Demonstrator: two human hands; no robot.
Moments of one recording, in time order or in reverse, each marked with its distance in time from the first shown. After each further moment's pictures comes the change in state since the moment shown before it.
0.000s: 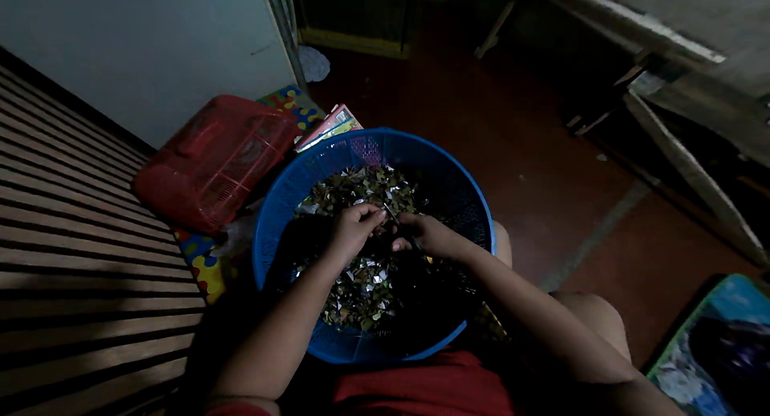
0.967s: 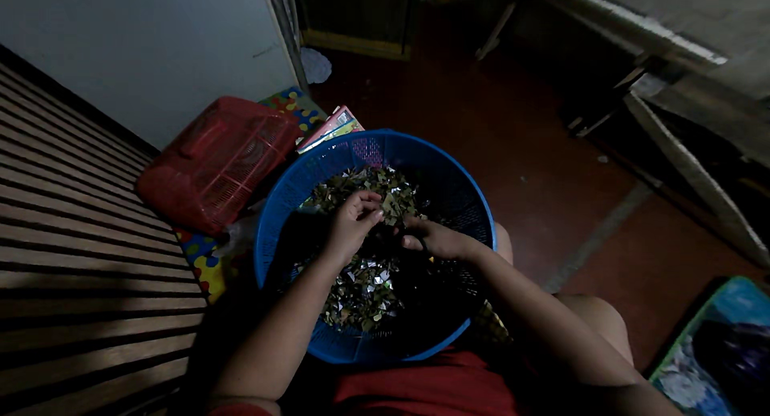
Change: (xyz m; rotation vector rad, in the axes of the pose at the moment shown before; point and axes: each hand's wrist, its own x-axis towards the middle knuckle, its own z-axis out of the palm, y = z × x) left_hand -0.001 -0.001 -0.002 -0.194 0.027 0.107; right_hand -0.005 0.005 -0.005 0.127 -0.103 0.019
